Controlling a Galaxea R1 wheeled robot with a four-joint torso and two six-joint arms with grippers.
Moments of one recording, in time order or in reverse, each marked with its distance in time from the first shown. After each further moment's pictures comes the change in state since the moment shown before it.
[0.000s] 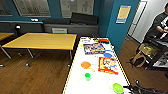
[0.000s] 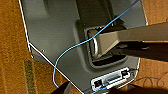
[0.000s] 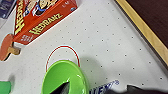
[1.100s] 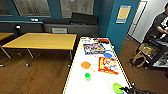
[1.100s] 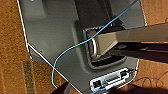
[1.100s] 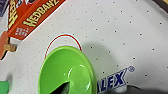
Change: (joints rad) left arm -0.002 0.005 0.000 0.000 0.000 0.000; right arm -0.042 0.103 -0.079 0.003 0.031 0.044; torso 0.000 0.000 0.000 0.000
